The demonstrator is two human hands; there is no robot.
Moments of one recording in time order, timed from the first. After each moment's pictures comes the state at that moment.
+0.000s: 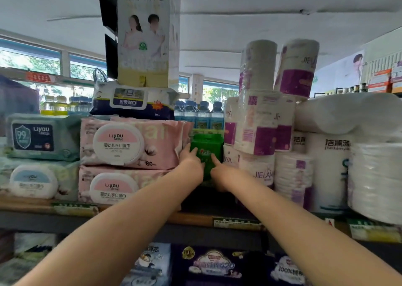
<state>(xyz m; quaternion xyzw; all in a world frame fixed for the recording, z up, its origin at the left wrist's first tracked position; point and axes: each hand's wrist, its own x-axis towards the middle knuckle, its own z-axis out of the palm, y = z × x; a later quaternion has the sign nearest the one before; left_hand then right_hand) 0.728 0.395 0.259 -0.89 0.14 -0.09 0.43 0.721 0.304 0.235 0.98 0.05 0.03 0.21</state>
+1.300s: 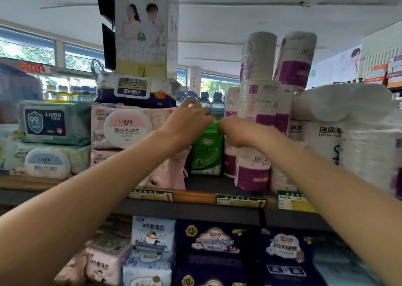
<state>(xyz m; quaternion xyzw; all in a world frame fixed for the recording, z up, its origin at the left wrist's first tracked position) 0.672 0.437 0.304 -0.84 0.31 -0.42 0.17 0.647 0.307 0.309 0.99 0.07 0.14 0.01</state>
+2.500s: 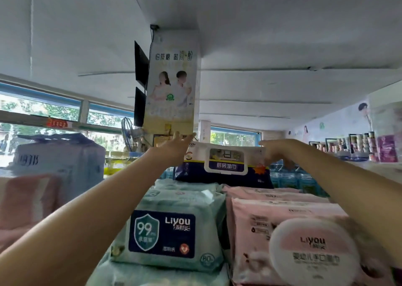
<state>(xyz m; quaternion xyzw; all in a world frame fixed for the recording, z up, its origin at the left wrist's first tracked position) 0.892 0.733 0.407 -0.95 0.16 -0.27 -0.01 0.832 0.493 0.429 0.99 -0.08 0.13 -0.08</state>
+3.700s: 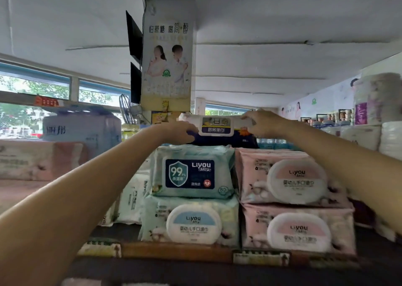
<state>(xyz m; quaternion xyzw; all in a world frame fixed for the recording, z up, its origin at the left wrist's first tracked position) 0.803 0.769 0.380 -0.95 0.25 -0.17 -0.08 0.750 0.554 0.394 0.96 0.05 0.25 -0.07</state>
